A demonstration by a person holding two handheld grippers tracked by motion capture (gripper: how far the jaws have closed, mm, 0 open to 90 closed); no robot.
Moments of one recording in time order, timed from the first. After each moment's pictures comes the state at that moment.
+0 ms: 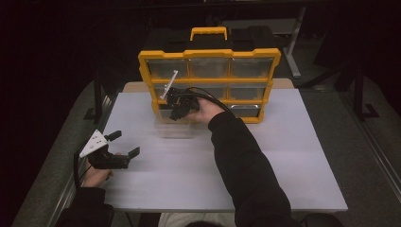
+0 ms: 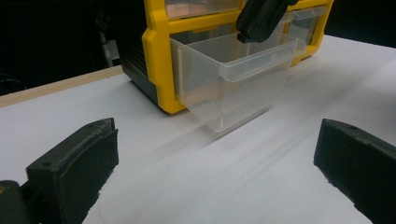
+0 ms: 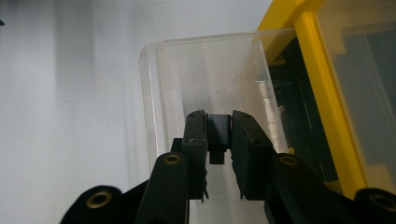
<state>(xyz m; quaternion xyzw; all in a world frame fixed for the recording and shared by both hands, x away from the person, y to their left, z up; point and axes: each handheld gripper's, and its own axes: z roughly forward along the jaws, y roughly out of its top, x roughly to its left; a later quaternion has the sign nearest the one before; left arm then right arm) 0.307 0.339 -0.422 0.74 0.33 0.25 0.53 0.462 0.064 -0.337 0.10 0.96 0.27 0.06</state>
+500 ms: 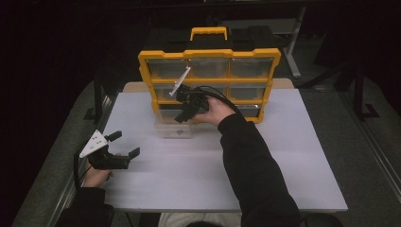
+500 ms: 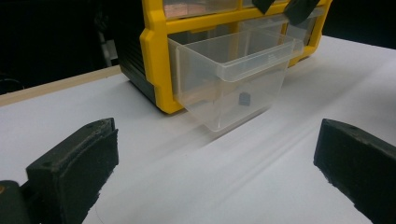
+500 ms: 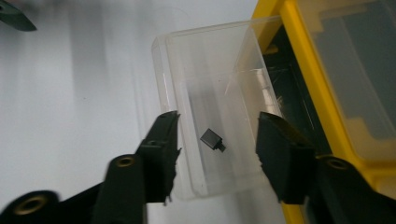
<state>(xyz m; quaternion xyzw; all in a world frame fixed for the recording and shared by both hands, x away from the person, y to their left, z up) 0.305 0.338 -0.421 0.74 0.33 0.25 0.53 0.448 0.032 -0.320 0.13 0.95 0.30 0.06</state>
